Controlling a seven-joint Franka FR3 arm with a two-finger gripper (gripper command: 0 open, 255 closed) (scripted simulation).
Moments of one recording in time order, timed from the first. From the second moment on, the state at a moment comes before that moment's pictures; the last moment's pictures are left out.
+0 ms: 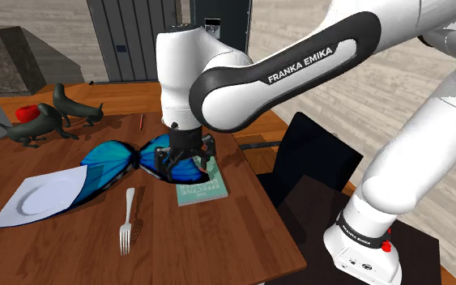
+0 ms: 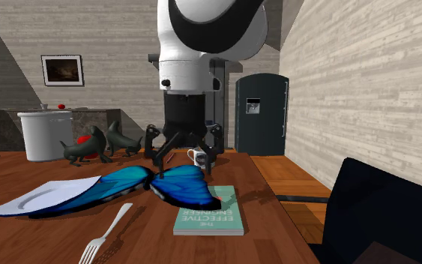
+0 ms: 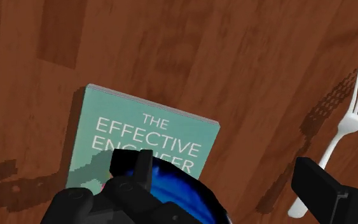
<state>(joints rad) -0.08 -0.16 0.73 -2.19 0.05 2.12 0.95</state>
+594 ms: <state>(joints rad) 0.04 0.32 0.75 -1.87 -0.39 2.11 1.41</state>
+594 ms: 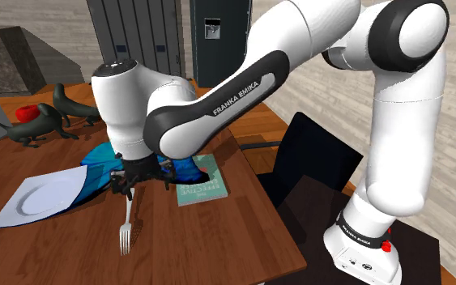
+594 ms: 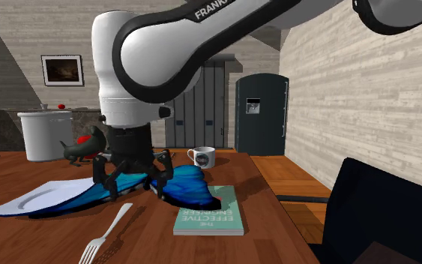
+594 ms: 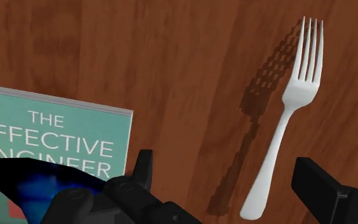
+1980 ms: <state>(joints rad) 0.24 0.65 0.62 -1.58 -0.59 2.09 1.59</state>
